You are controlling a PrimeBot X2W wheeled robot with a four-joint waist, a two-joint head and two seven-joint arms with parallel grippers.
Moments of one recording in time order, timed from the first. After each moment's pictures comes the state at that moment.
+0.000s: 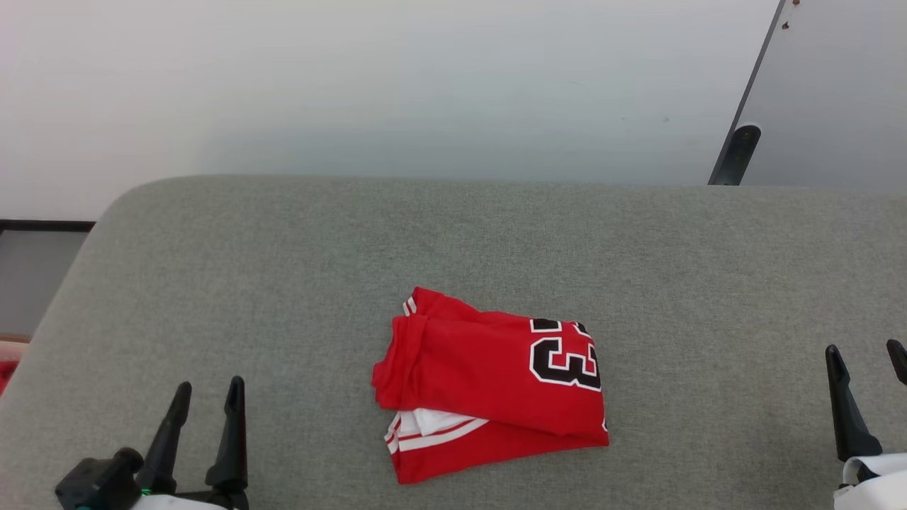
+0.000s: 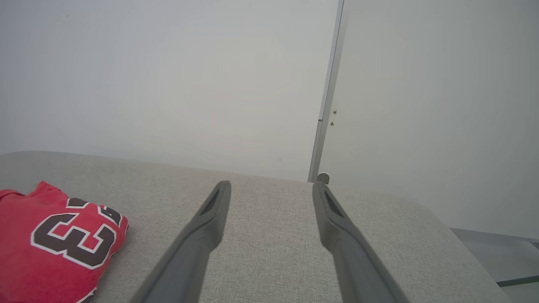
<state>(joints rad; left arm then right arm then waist) 0.05 0.23 0.02 0.12 -0.46 -0.13 -0.26 0.01 -0.33 -0.05 0.12 0.28 0.13 -0.26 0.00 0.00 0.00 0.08</state>
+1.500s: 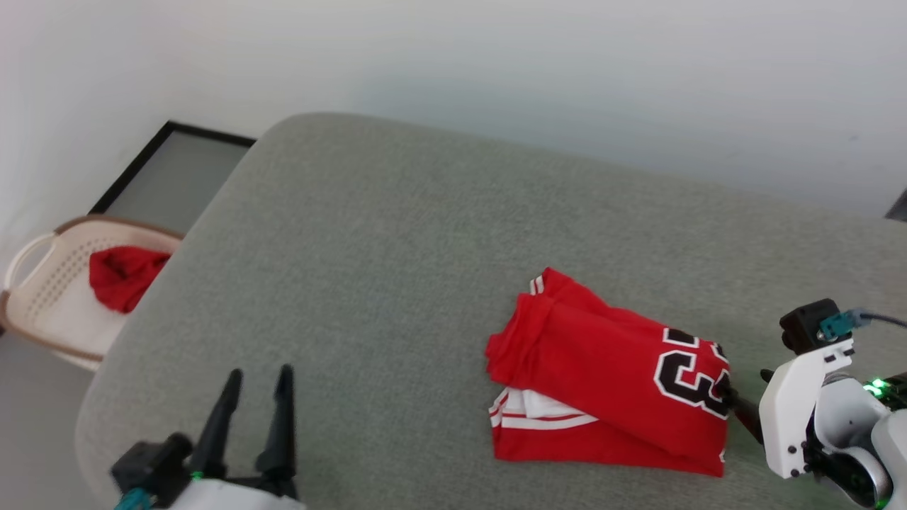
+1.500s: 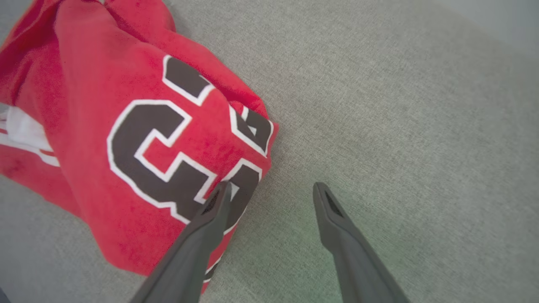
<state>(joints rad) 0.02 0.17 -0.03 0.13 -0.44 -0.13 -0.26 -0.35 -0.48 0.38 0.35 0.55 0.13 0.51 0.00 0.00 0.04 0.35</state>
